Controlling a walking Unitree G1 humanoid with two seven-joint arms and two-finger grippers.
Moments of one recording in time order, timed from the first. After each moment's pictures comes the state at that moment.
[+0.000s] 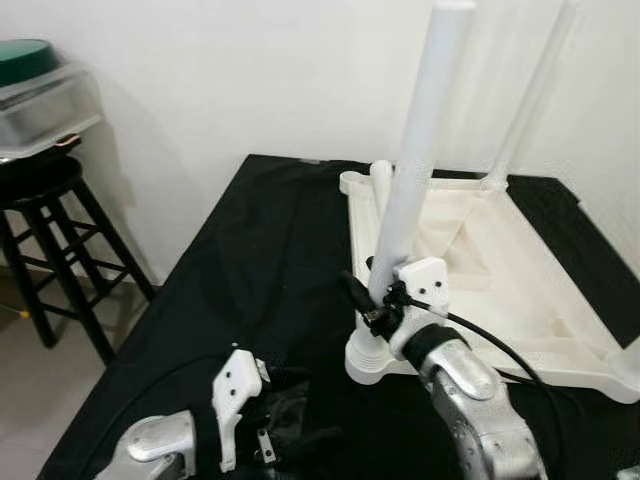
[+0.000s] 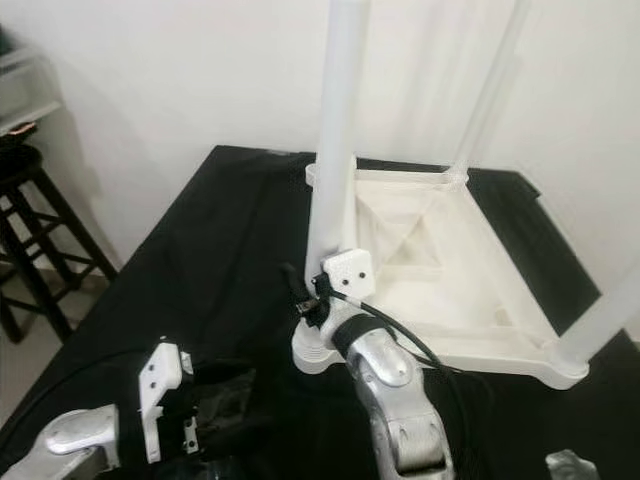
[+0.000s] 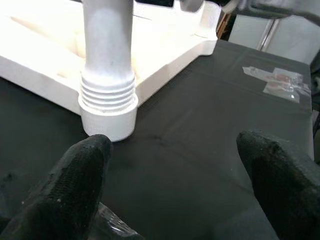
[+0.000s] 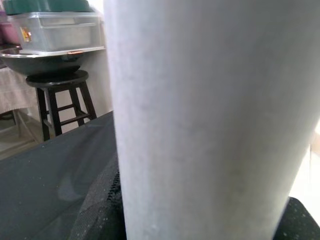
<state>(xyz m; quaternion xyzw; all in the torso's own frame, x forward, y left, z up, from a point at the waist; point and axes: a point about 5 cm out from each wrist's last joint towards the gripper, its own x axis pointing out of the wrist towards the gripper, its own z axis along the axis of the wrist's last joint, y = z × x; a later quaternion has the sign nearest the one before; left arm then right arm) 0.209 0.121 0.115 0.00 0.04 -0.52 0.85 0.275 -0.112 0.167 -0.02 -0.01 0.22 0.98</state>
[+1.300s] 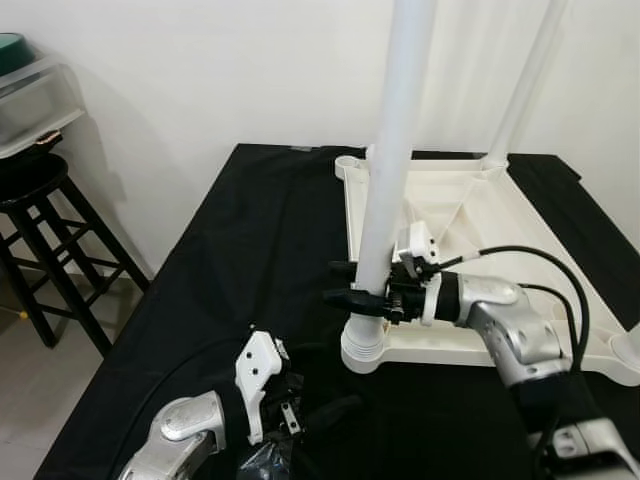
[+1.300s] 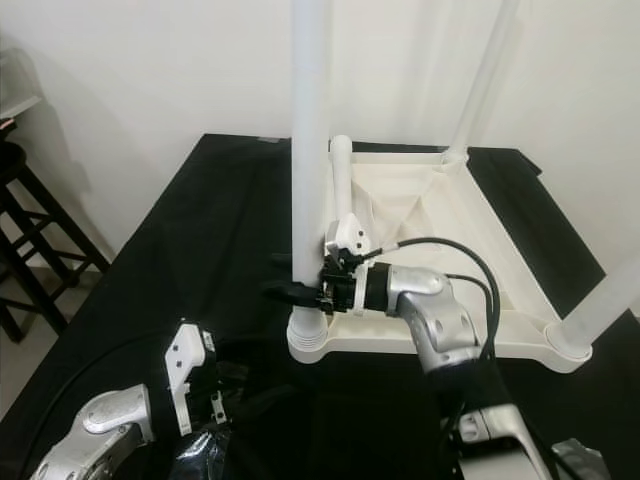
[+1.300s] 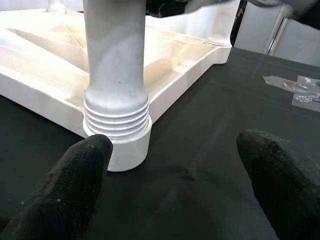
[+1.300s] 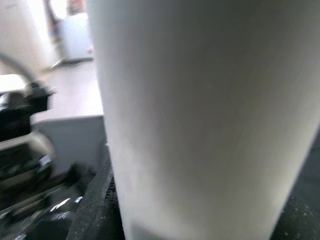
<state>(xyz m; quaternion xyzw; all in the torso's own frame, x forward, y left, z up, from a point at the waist) 0.231 0.102 0.117 0.01 0.00 -0.51 0.86 0.316 -0.138 0.186 -0.05 -0.01 0.56 0.83</state>
